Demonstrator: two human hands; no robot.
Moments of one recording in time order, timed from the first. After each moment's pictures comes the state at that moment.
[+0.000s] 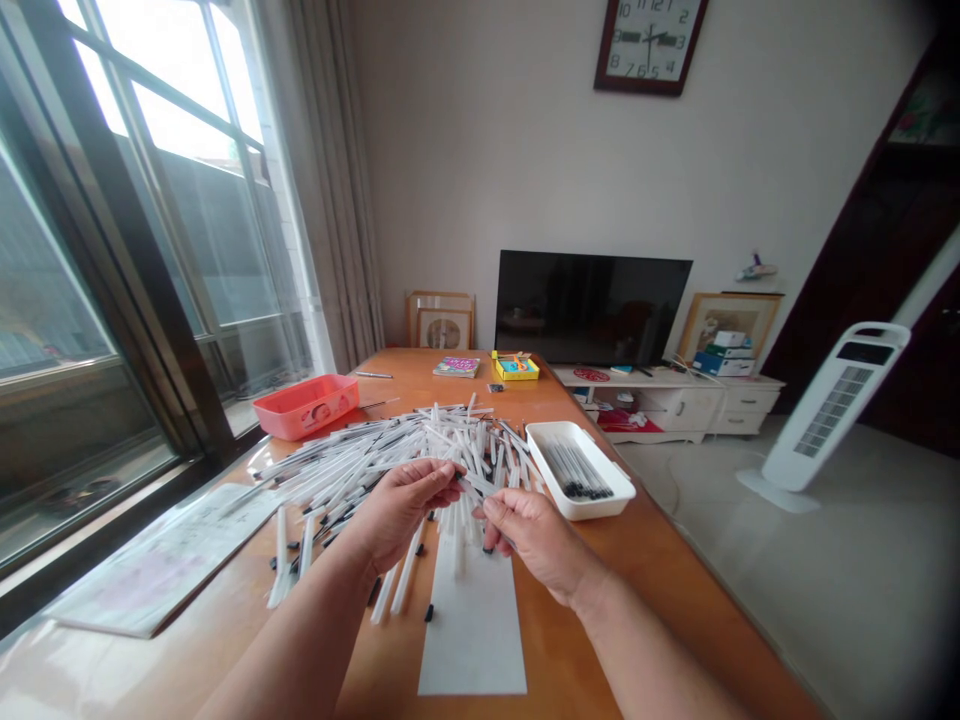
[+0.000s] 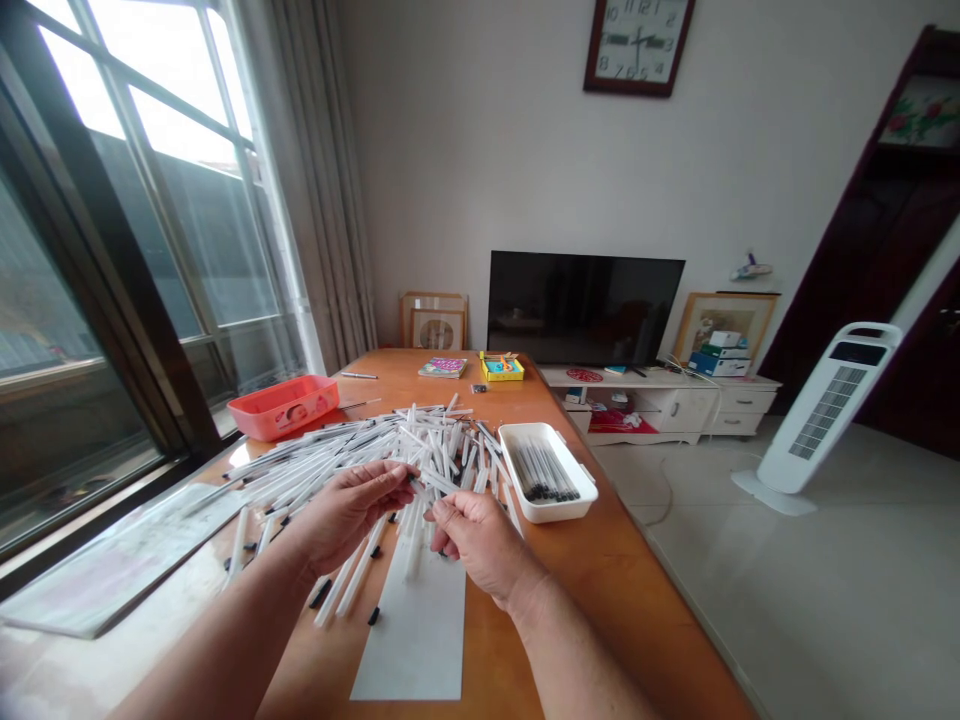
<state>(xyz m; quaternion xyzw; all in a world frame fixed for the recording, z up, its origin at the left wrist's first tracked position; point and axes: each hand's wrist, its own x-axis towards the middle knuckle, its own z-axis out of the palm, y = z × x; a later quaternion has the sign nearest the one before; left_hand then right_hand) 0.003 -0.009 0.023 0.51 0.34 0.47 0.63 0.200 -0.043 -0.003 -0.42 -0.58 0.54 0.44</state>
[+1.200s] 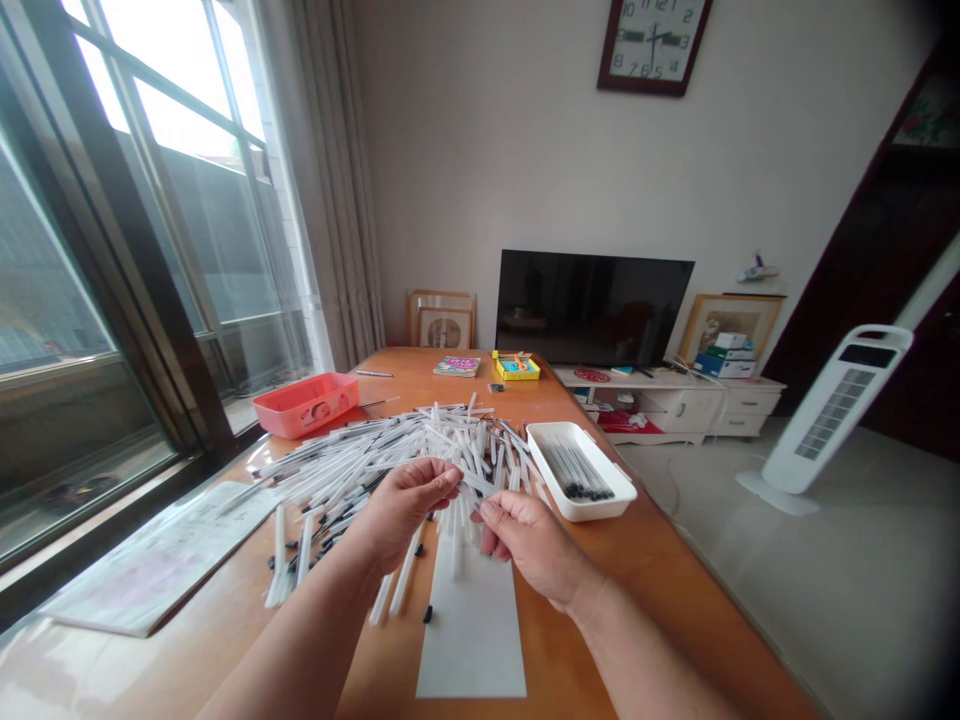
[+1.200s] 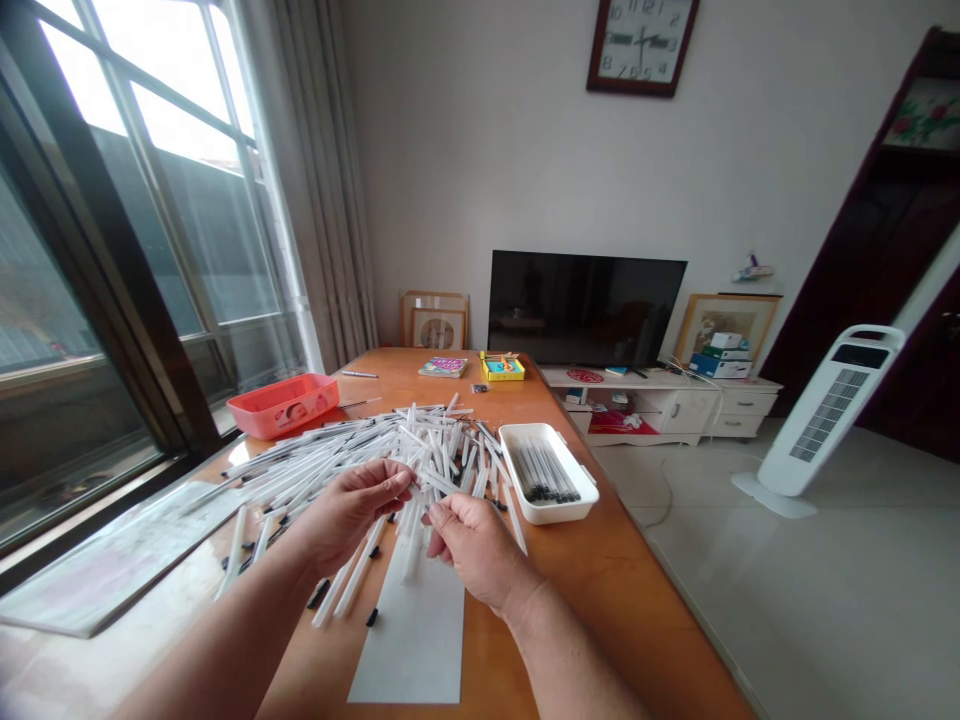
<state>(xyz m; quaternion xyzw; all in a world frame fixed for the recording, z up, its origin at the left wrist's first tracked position) 0.005 -0.009 0.022 0.55 0.36 0.47 0.59 0.197 -0.043 -0.009 -0.42 -0.60 0.53 0.44</state>
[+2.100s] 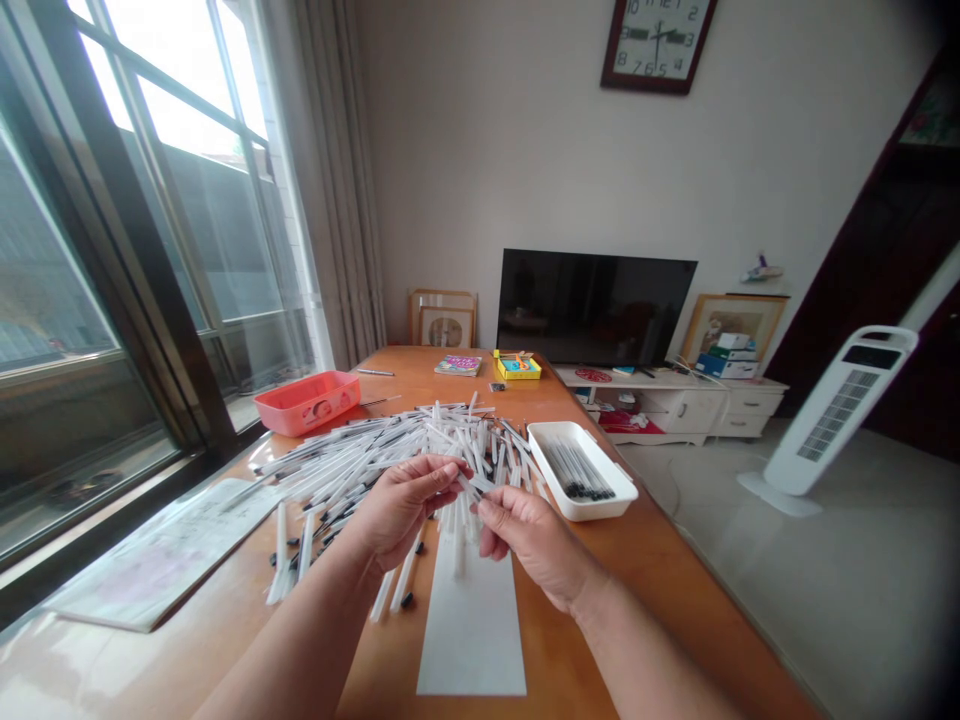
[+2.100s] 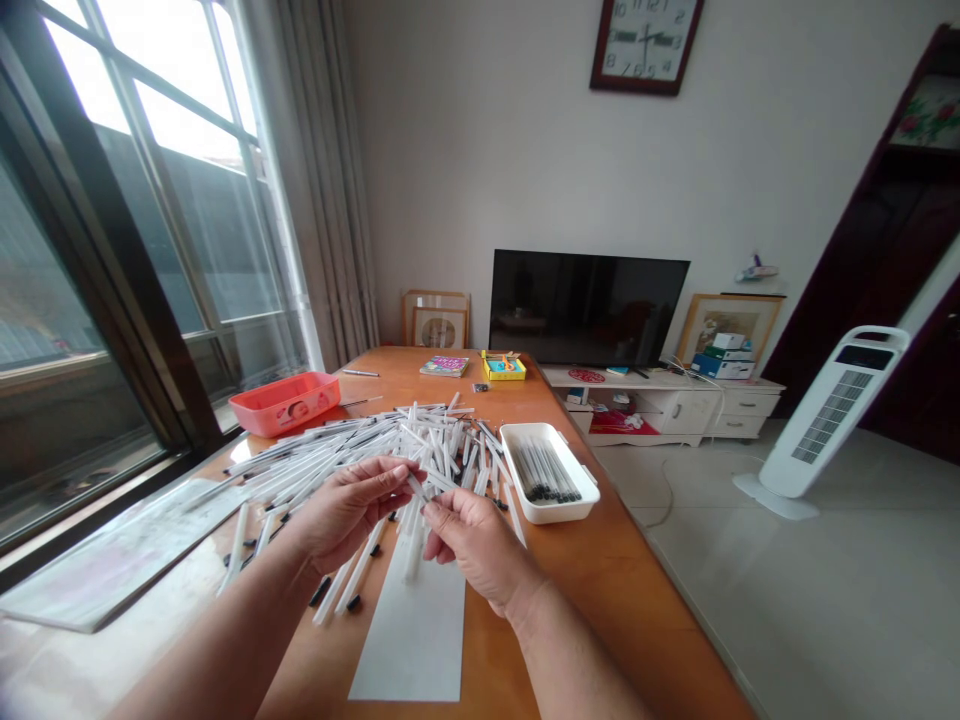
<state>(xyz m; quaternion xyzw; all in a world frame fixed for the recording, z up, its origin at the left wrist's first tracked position) 0.004 -0.011 0.024 0.48 0.33 0.49 0.65 0.198 -0.048 0.000 -0.37 -0.56 0.59 0.45</state>
